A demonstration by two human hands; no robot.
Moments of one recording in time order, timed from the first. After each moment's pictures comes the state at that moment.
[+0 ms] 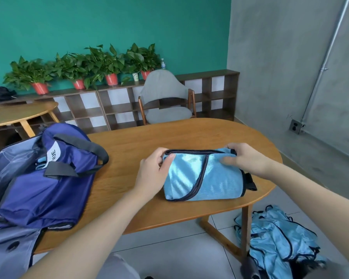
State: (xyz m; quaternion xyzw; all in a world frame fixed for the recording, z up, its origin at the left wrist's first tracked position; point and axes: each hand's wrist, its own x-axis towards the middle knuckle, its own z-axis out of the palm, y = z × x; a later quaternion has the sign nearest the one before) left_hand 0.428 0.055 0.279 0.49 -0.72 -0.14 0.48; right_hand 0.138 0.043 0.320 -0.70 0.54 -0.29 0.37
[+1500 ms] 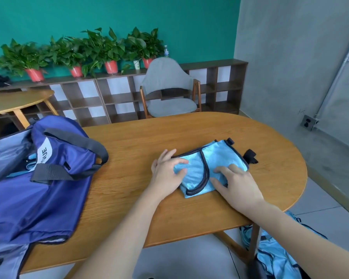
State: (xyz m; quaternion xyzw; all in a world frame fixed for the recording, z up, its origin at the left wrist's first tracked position) left_hand 0.431 -0.015 0.229 0.58 -0.72 -0.20 0.33; right_hand 0.198 0.024 0.210 -0.74 0.62 -0.25 0.02
